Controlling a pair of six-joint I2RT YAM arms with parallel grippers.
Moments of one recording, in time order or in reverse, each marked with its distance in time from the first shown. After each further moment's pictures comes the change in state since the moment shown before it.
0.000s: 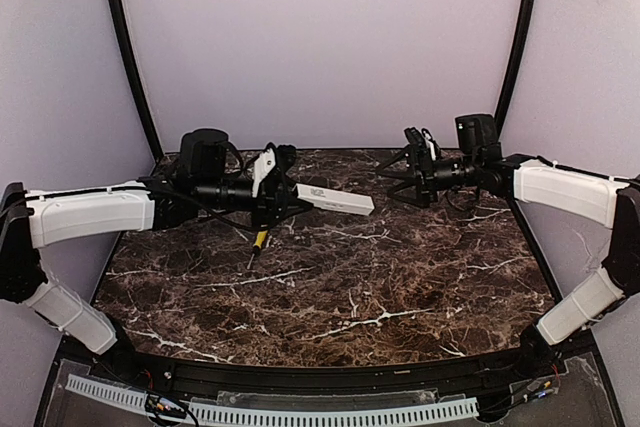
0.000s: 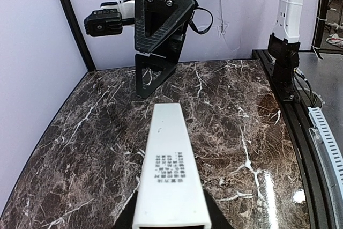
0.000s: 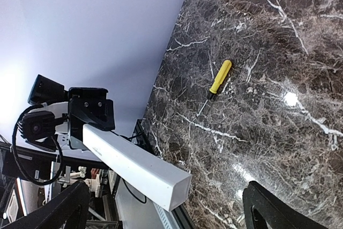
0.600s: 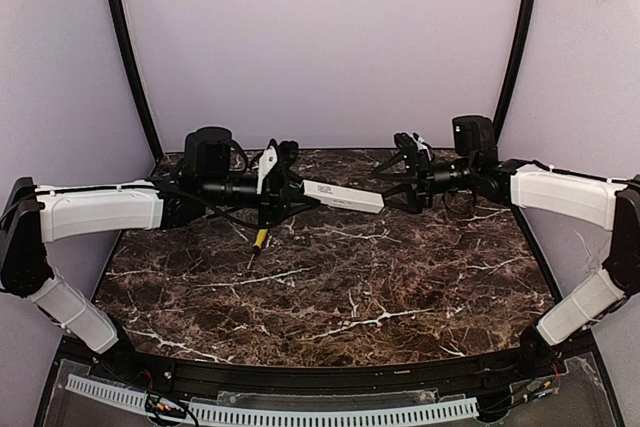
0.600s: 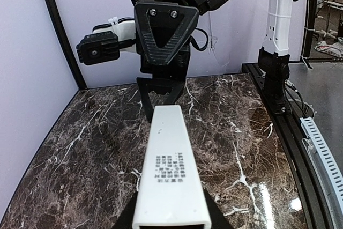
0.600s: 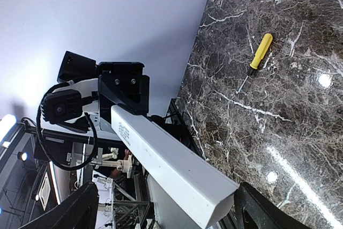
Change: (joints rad) left arm 0.000 0.053 0.014 0.106 0.080 -0.035; right arm 0.037 -0.005 -0.029 0.105 -0.153 0.176
